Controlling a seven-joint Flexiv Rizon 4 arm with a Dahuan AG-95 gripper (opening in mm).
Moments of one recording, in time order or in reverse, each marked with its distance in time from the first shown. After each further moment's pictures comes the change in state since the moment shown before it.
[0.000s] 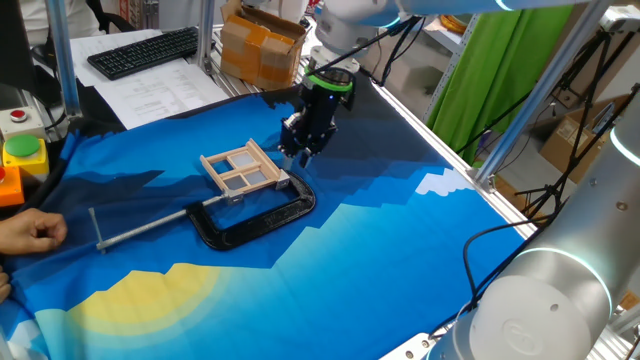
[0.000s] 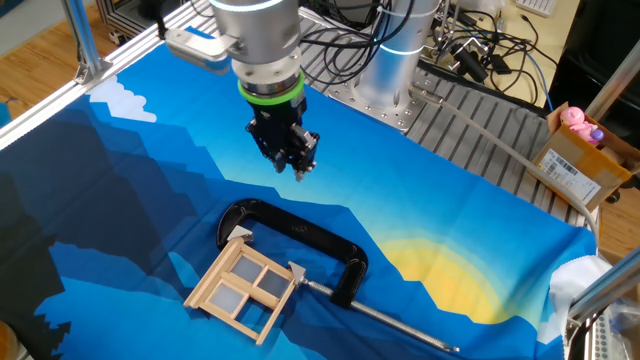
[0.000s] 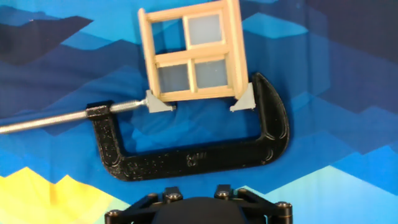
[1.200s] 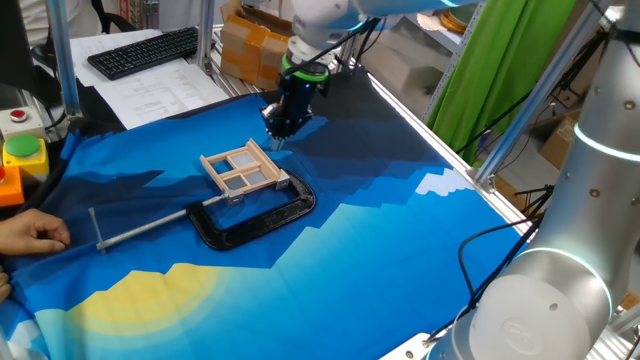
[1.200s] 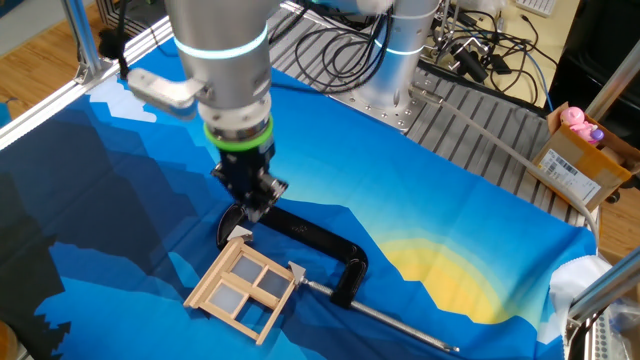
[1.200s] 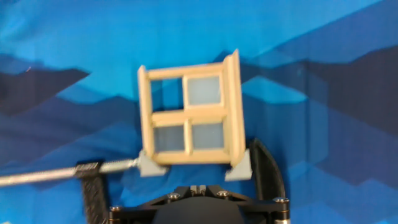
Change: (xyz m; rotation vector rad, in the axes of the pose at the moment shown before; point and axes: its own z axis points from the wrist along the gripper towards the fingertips) arm -0.099 -0.016 0.022 0.068 -0.097 -0.037
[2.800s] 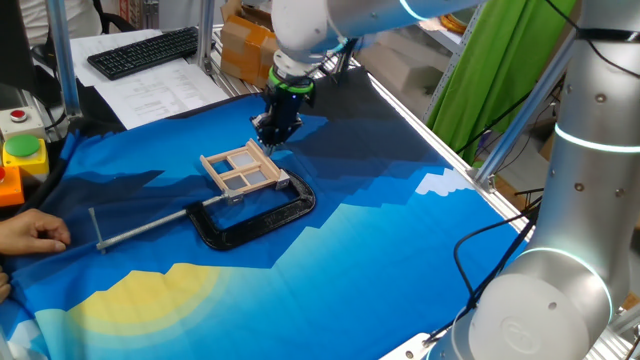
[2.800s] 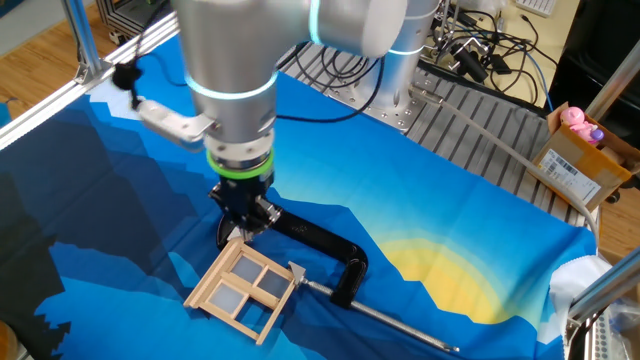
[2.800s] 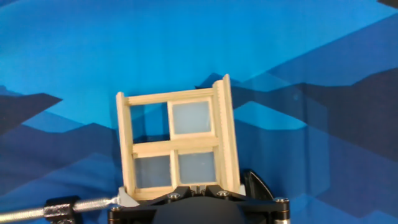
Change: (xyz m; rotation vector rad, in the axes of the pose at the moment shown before) arm -0.008 -0.005 0.033 0.061 -0.043 -0.005
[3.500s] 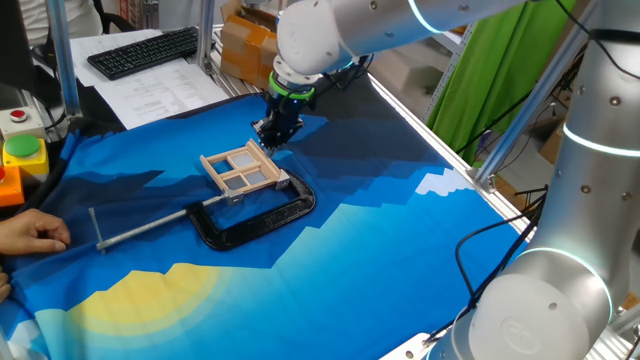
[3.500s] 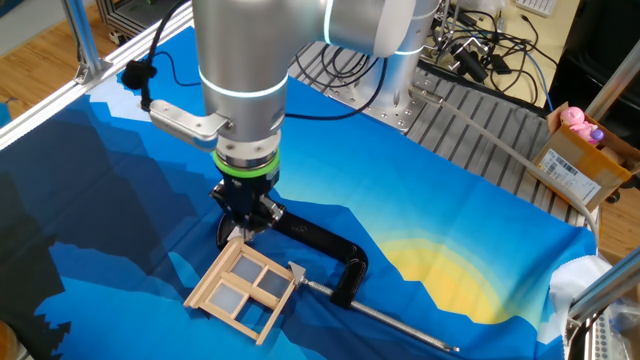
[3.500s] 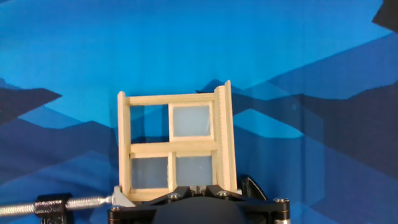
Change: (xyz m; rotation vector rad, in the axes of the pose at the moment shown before) arm -0.003 0.001 0.000 0.027 -0.010 -0.037
